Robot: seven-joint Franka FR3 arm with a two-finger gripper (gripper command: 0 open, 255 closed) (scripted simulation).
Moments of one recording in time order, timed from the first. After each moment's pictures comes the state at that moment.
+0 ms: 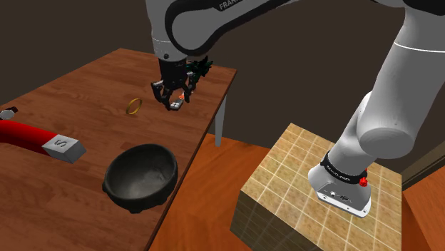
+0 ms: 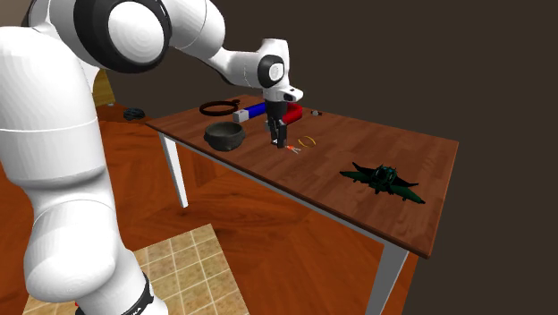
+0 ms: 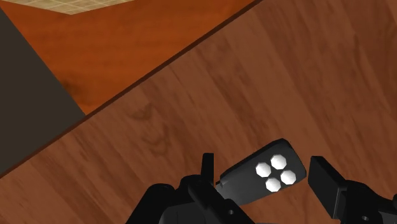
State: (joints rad) arm 0.09 0.16 0.38 -1.91 -0.07 2.09 0.69
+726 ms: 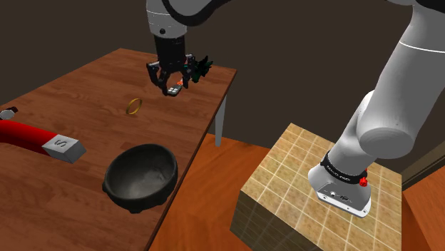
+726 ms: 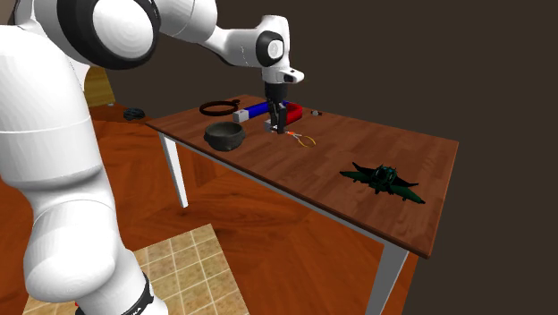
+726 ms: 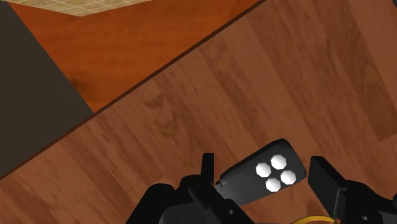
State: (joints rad) arm 0.08 0.12 0.39 -1.82 -0.05 1.95 0.67
